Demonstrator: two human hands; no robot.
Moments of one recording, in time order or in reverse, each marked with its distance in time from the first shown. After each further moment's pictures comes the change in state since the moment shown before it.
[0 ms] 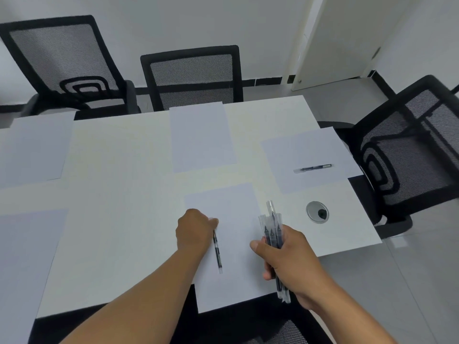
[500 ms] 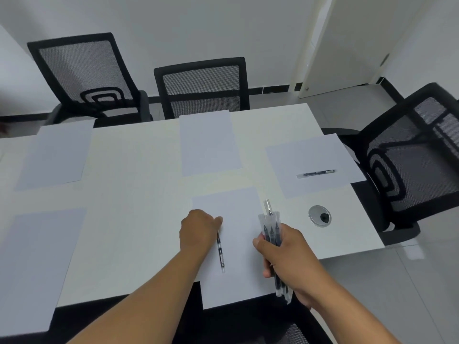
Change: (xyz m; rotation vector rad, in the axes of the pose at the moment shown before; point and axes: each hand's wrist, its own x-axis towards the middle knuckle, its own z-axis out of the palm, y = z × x) left_hand -0.020 0.008 -0.017 -0.077 -0.004 0.004; right_hand -0.013 -0.018 -0.002 -0.038 -0.039 -0.021
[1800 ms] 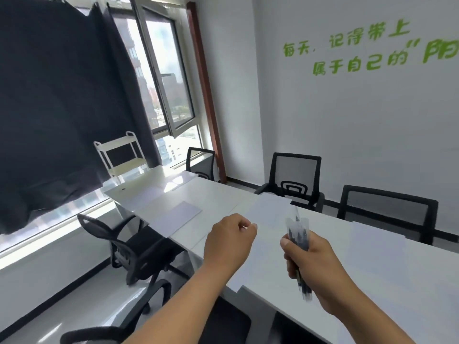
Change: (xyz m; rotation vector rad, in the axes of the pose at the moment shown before) left_hand -0.367 -0.028 -0.339 -0.072 0.781 0.073; right_hand -0.236 -0.198 0.147 -0.024 -0.525 -0.582
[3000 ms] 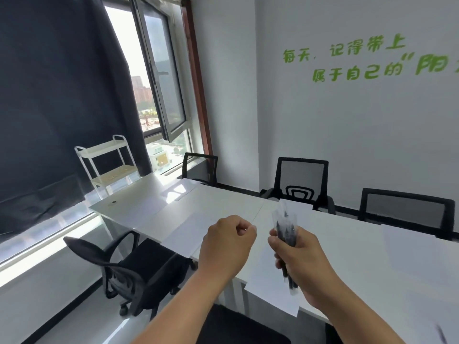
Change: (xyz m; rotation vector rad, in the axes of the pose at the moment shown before) left_hand 0.113 -0.198 -0.177 -0.090 -0.054 0.173; right_hand 0.070 -0.049 0.300 0.011 0.150 -0.044
